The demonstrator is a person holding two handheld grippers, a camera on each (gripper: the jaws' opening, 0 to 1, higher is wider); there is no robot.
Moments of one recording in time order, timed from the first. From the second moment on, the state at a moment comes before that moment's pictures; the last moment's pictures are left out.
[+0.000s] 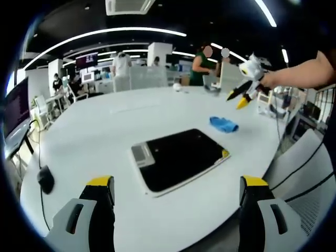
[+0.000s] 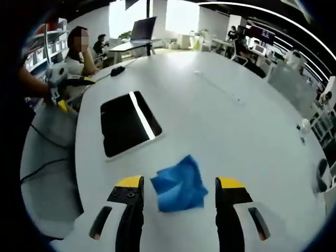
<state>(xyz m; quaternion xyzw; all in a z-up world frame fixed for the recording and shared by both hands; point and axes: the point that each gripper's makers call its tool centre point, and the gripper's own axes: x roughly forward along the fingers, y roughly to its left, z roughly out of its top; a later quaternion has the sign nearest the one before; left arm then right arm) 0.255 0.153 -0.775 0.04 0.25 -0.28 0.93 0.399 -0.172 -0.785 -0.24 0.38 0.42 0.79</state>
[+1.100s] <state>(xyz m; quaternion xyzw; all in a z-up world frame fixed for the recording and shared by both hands) 0.256 0.154 -0.782 0.05 0.26 -0.28 0.92 0.428 -0.177 -0.861 -0.27 0.44 0.37 0.77</state>
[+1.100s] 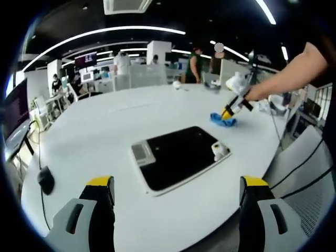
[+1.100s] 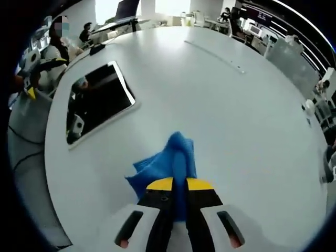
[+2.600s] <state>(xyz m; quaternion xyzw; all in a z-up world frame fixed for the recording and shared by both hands) 0.258 0.151 -0.773 0.04 0.23 -0.29 0.93 0.424 -0.167 -0.793 -0.23 0.48 0.32 0.79</state>
